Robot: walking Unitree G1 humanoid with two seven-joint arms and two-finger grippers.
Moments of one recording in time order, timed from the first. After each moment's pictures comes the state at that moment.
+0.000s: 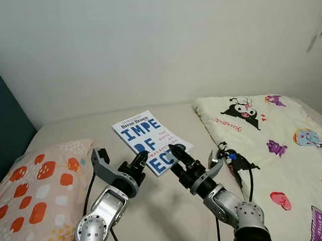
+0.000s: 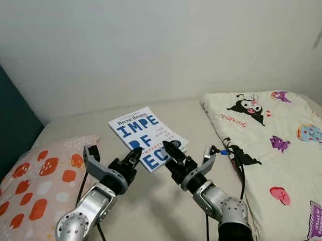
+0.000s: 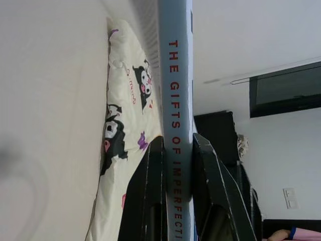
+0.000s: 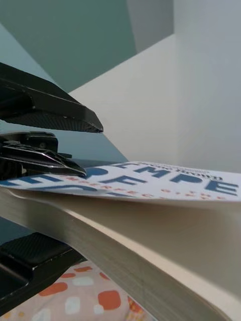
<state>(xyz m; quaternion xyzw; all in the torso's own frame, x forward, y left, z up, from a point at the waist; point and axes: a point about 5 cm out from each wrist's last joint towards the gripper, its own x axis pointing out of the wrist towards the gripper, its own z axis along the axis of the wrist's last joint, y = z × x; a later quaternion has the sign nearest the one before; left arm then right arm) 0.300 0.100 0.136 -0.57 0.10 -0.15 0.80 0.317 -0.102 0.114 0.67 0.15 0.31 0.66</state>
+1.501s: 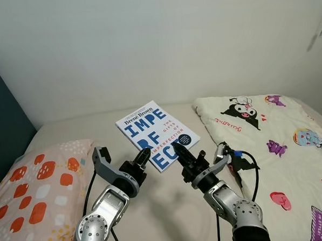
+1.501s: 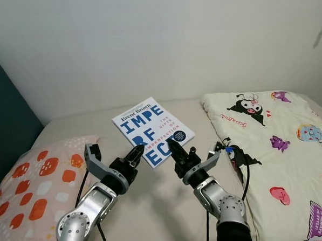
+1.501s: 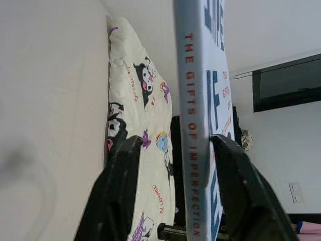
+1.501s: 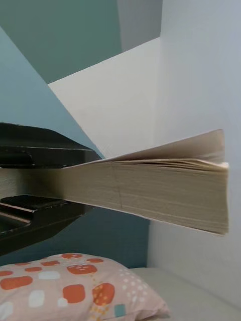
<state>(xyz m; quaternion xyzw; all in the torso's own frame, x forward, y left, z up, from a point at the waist) 0.300 0.099 0.136 -0.56 0.10 -0.15 0.81 0.324 -0.110 0.118 0.66 0.09 0.28 0.69</state>
